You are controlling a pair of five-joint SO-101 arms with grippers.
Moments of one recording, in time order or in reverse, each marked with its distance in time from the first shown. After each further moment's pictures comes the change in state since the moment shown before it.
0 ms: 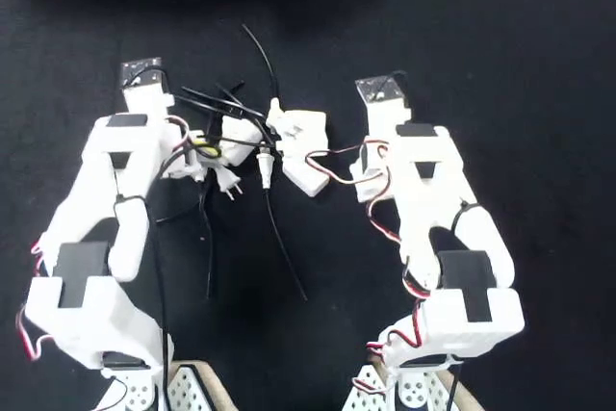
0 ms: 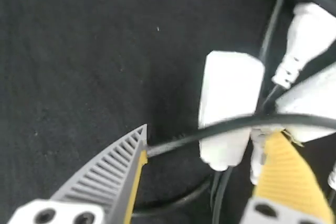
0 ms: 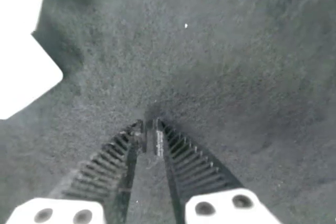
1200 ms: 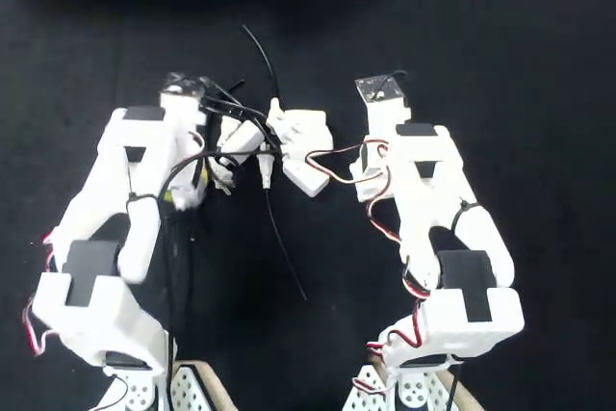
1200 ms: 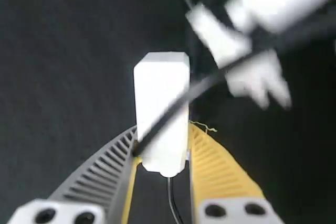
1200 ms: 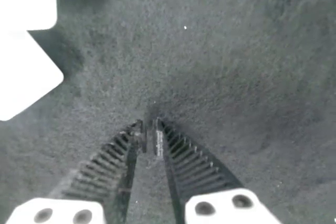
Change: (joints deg) left arm 4.5 -1.0 -3.3 18.5 -18.9; right arm 0.0 0.0 -0.3 0.0 0.0
